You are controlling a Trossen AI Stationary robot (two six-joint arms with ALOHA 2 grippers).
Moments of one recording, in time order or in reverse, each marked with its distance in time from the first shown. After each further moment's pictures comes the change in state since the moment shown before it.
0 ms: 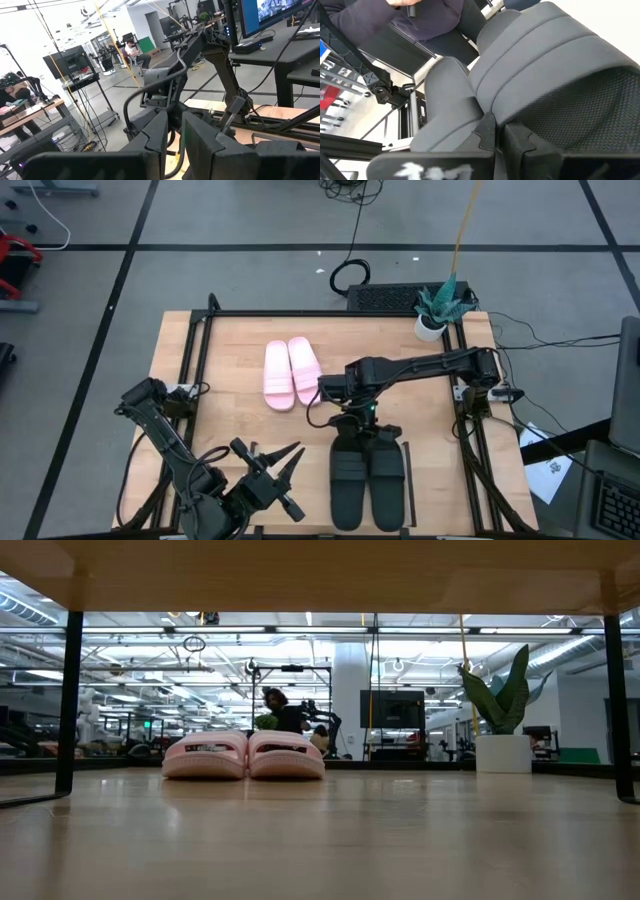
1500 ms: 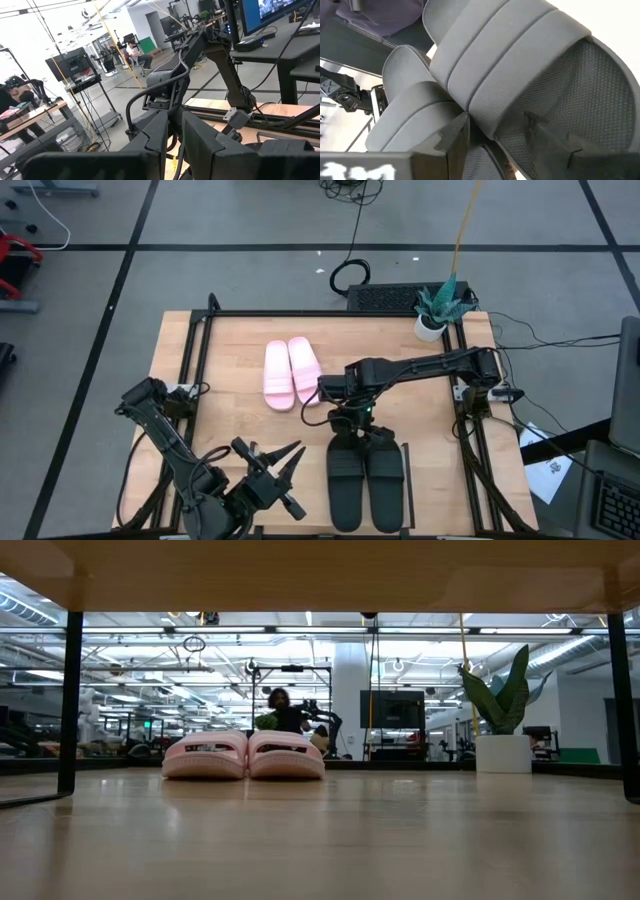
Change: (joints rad) left arm 0.006 0.000 0.000 -0.024 0.001 0.002; right arm -0.006 -0.006 -0.033 0.093 0.166 0.174
